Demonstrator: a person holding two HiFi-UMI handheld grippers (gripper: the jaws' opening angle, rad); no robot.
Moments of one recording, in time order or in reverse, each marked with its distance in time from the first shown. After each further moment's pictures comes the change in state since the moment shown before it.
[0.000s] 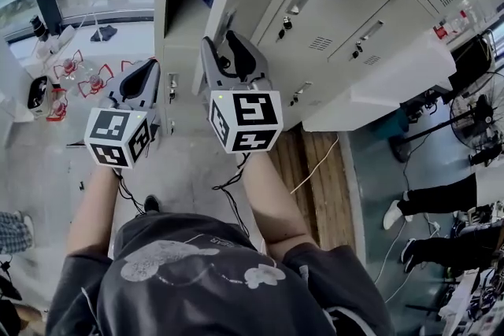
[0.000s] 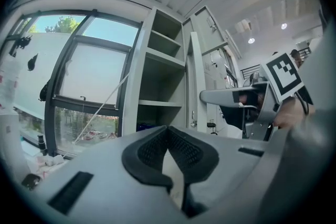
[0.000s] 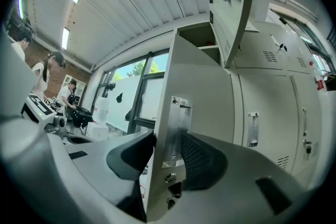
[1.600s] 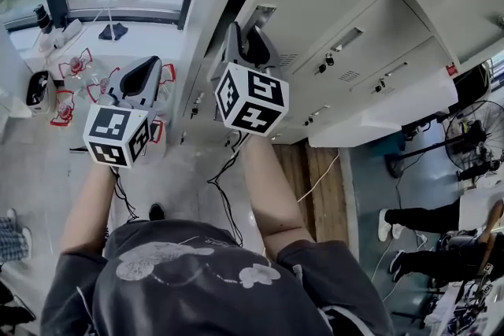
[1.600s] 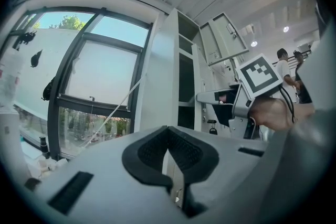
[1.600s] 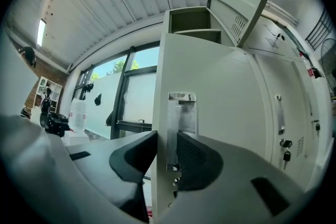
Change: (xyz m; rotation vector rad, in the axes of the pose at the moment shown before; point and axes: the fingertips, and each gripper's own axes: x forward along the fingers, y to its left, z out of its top) left arm 0.003 0.148 -0.004 -0.021 -0.025 0.009; right arm 0.142 0.031 -0.011 0.108 0.018 -0.207
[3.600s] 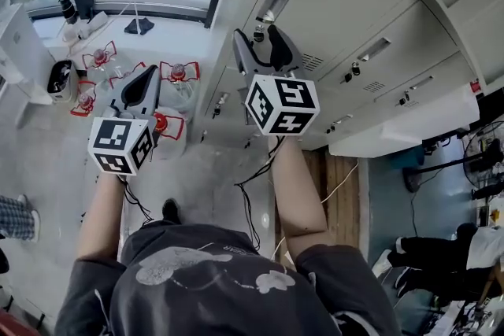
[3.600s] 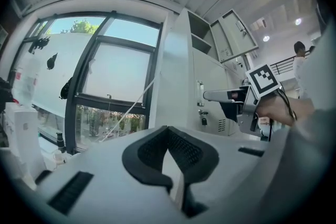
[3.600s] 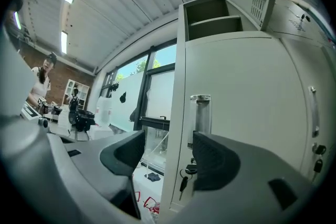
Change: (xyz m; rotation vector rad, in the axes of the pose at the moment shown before) left arm -0.035 0.038 -0.019 -0.022 0.022 0.139; right arm 0.011 0.026 -0.013 -0.053 0.020 0.281
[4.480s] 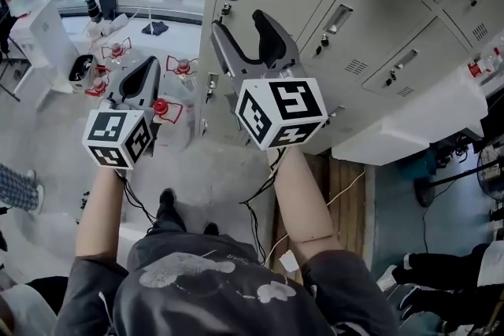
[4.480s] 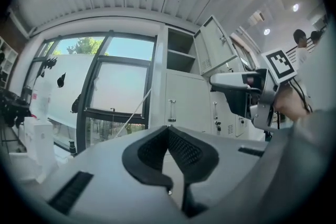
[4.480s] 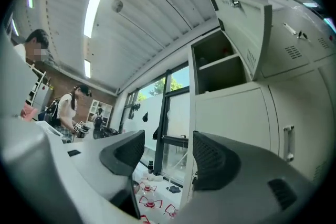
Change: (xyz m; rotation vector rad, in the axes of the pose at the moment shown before) left arm -0.085 -0.154 0.059 0.056 -0.068 0.110; right arm -0.184 0.014 0.106 0.023 -0.187 0.235
